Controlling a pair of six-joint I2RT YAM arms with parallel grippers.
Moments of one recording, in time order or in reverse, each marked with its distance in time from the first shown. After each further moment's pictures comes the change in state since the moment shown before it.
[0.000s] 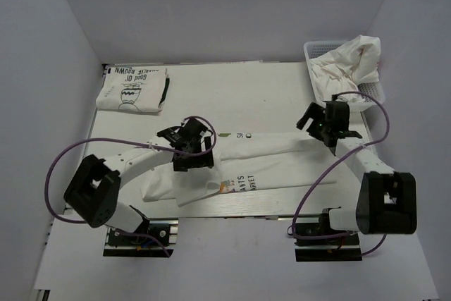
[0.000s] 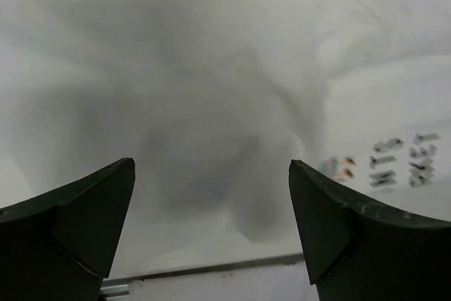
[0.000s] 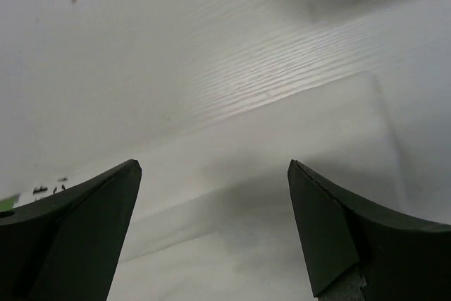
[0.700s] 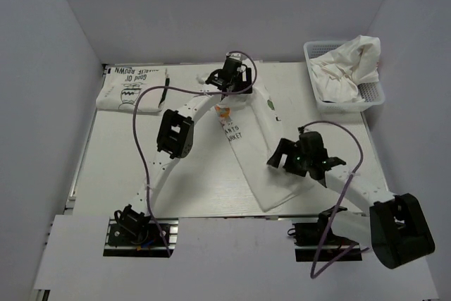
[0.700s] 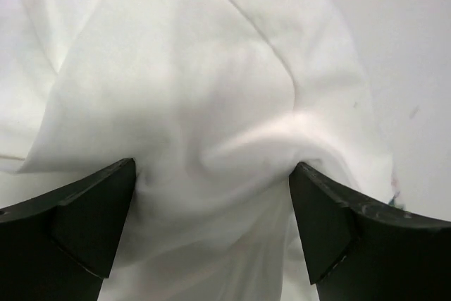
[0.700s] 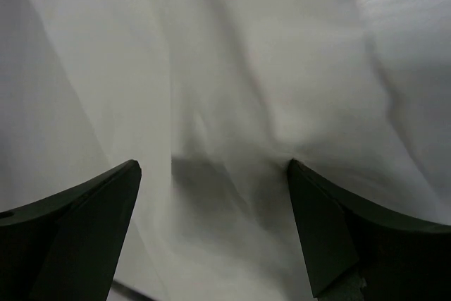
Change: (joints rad) left arm 0.149 1.278 1.551 0.122 -0.009 0.302; right arm 0.311 -0.117 -0.293 0.027 -0.202 0.135
